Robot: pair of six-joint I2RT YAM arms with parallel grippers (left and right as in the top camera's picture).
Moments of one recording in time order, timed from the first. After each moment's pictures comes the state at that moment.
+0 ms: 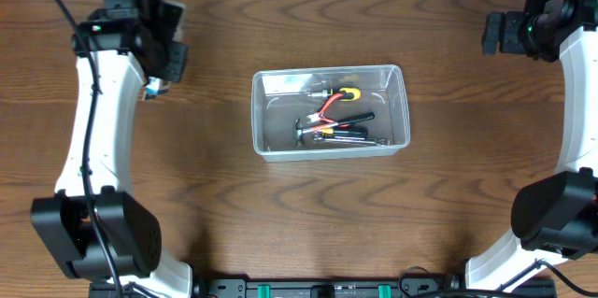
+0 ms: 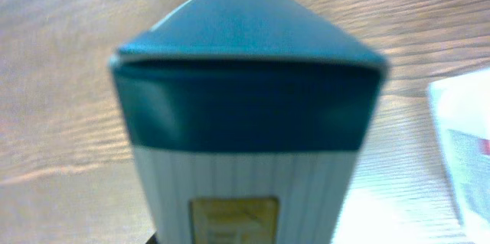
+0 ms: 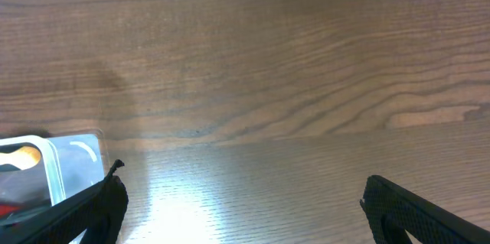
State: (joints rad) left arm 0.05 1.74 1.62 -1.00 0.00 0.33; right arm -0.20 1.86 1.91 -1.17 -0.03 -0.07
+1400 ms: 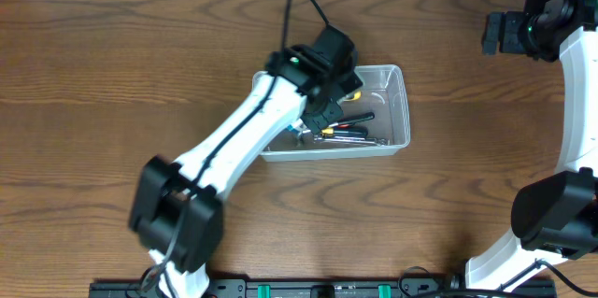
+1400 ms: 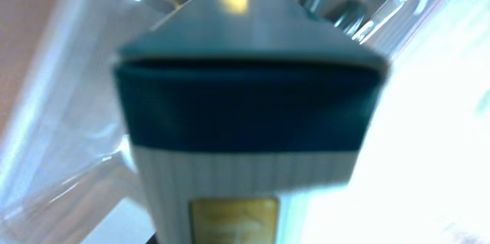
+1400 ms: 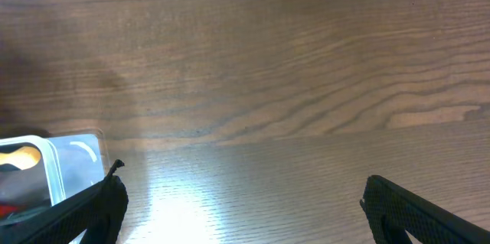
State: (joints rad) left arm -0.64 1.92 1.62 -1.03 0.02 0.33; right arm -0.20 1.86 1.91 -1.17 -0.03 -0.07
